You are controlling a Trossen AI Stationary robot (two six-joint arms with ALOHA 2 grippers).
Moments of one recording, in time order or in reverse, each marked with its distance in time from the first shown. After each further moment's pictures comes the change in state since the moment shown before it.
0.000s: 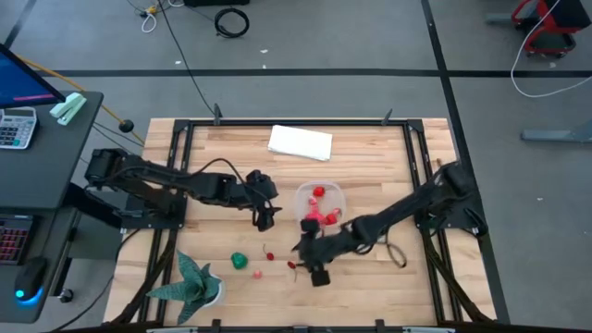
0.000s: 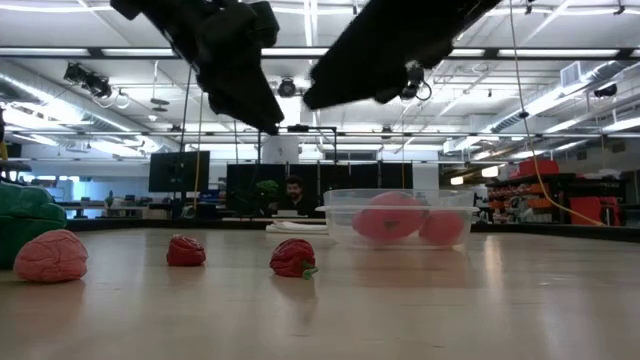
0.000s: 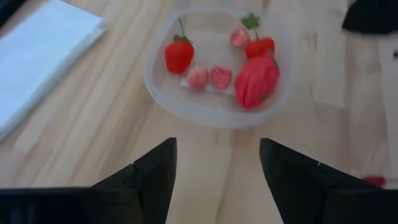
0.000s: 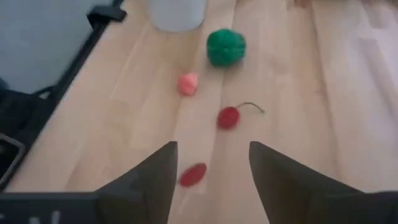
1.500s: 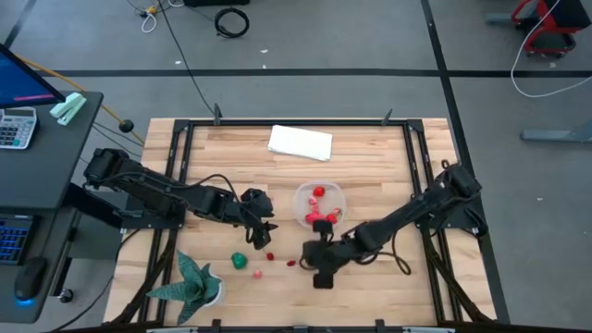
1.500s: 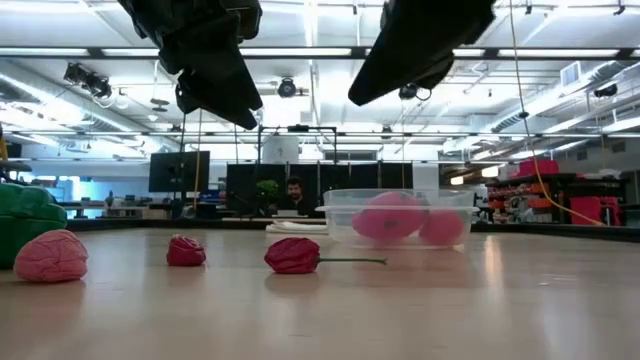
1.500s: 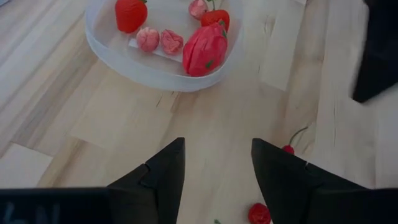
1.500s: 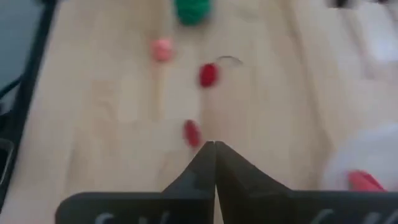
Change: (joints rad) left arm -0.151 0.000 0.000 -0.041 0.000 -0.285; right arm 0.069 -0.010 0.118 -0.335 0.133 0.247
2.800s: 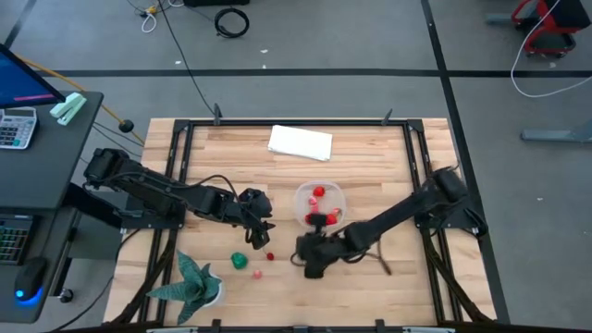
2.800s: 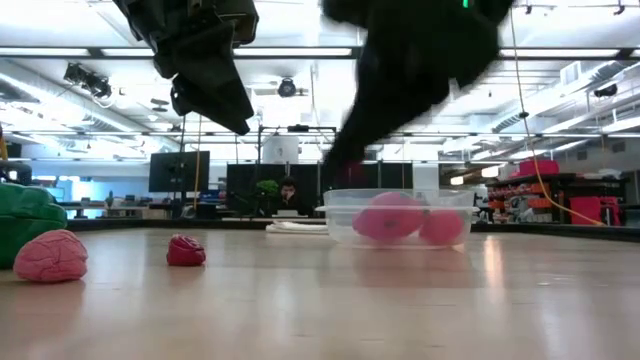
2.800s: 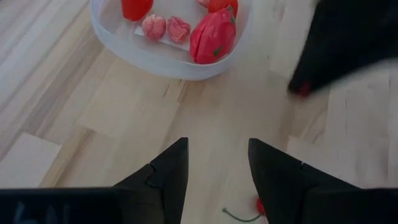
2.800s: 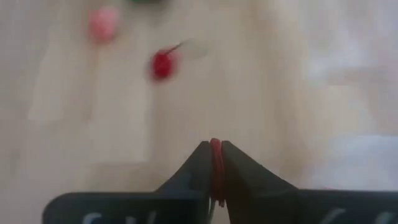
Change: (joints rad) left arm 0.000 0.000 0.000 -0.042 0.000 0.000; right arm -0.050 0.094 -0.003 0.030 0.153 -0.084
